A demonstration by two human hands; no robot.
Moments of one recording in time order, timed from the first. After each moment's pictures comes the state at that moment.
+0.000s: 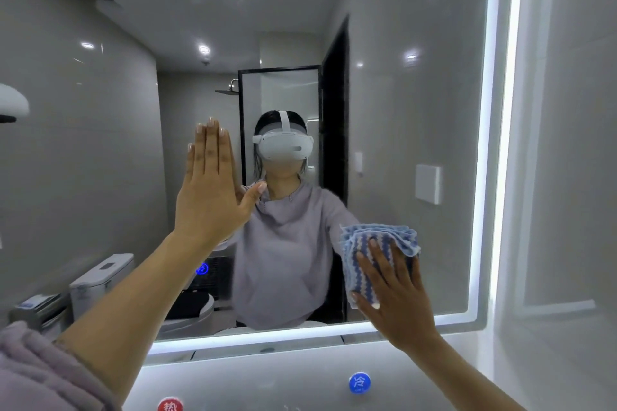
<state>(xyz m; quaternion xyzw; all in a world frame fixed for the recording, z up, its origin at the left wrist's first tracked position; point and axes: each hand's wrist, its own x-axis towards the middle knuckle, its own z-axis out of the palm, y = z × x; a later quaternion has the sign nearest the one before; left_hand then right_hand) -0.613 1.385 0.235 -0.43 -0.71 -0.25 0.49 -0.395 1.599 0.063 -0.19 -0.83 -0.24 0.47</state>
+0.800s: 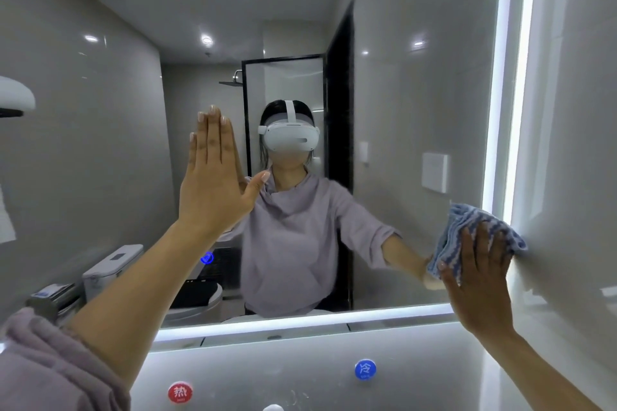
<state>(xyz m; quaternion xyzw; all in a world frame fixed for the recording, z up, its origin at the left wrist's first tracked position) -0.614 1.387 0.235 -0.43 -0.71 -0.24 0.50 -0.318 1.646 0.070 -0.37 -0.80 -0.10 0.46</state>
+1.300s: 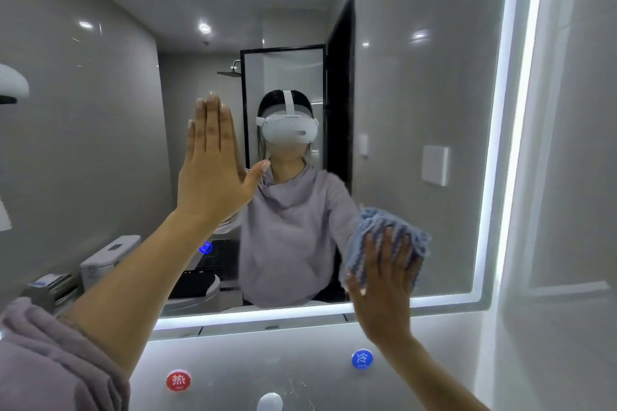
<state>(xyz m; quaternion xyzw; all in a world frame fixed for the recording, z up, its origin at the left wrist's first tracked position) -0.617 1.388 0.235 -0.43 -0.71 -0.24 0.51 -0.425 1.561 0.042 -0.30 -0.80 -0.08 0.51</state>
